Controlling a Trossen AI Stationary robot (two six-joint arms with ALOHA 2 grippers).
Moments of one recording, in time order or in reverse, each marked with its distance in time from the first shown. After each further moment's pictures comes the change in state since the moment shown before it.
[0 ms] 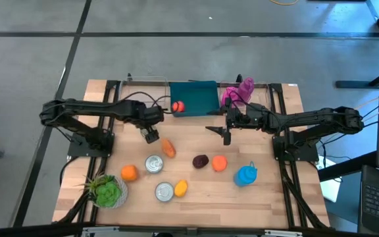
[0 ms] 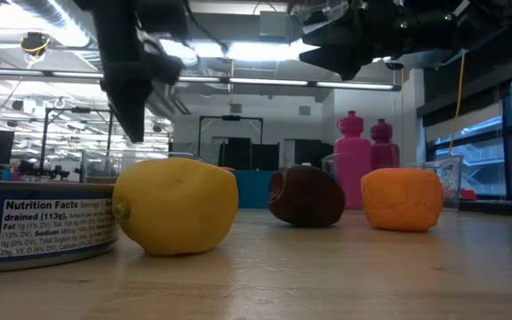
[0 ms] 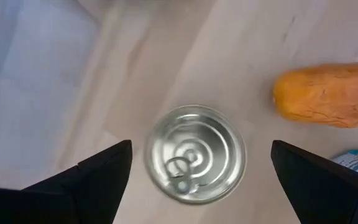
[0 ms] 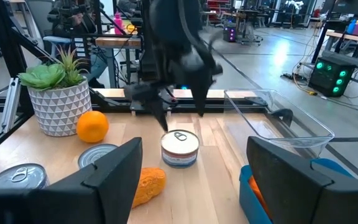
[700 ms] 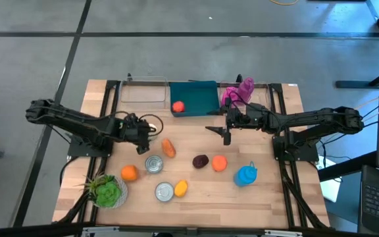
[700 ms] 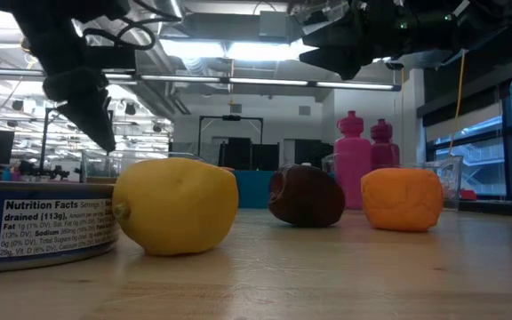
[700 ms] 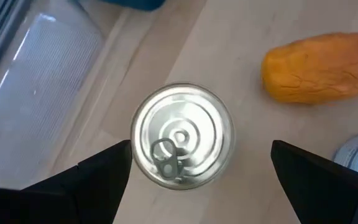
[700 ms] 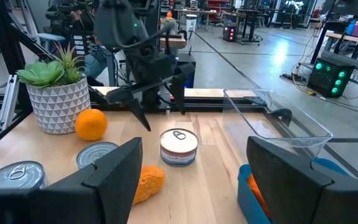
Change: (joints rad) left arm -0.304 -0.249 -0.321 0.201 -0.258 -0.179; right arm 0.000 0.000 0.000 -0.005 0.002 -0.011
